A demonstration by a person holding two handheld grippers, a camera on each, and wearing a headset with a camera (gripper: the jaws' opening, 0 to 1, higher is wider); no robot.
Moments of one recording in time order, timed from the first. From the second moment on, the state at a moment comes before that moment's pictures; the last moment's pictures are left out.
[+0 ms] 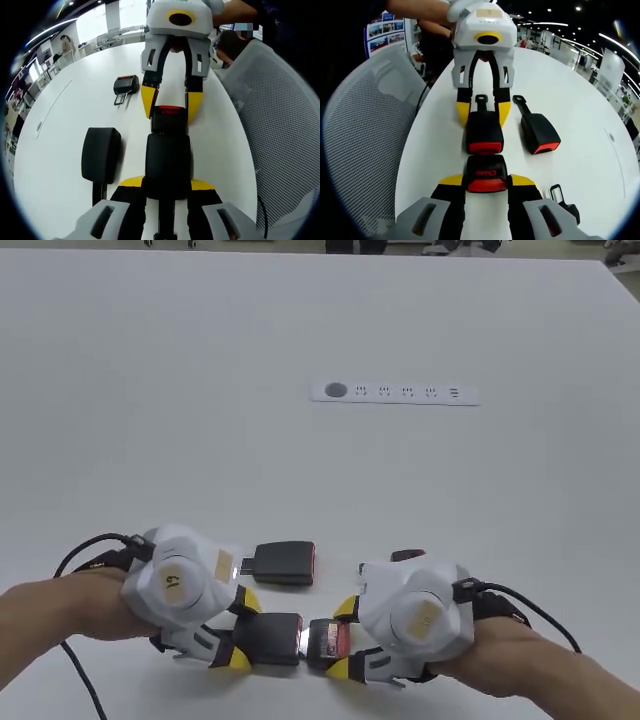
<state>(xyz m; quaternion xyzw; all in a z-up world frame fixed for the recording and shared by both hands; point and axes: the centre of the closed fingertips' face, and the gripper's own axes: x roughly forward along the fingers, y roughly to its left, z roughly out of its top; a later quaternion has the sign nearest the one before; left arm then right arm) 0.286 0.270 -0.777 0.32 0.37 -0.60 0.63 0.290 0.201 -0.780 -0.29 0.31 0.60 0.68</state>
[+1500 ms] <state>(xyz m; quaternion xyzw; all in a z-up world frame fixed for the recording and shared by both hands) 0.287 0.272 -0.780 0.32 0.37 -0.60 0.63 0.286 0.195 -0.770 -0.29 0.28 0.62 0.68</state>
